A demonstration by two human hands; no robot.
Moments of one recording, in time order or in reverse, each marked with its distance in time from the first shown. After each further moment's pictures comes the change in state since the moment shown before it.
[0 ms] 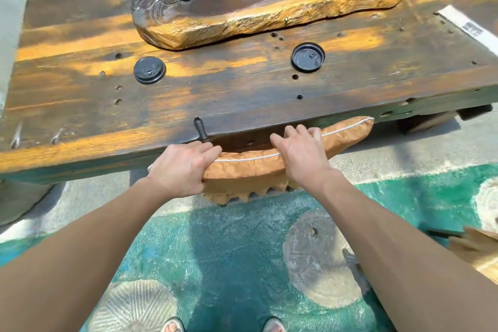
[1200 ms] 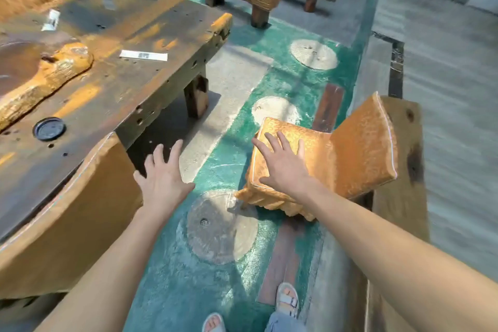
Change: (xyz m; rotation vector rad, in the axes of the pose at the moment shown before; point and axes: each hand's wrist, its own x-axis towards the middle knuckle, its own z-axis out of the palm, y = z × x) left_hand -0.011 0.383 -0.172 -0.369 0.053 0.130; right_hand -0.515 0.094 -0.038 0.216 0.041 0.999
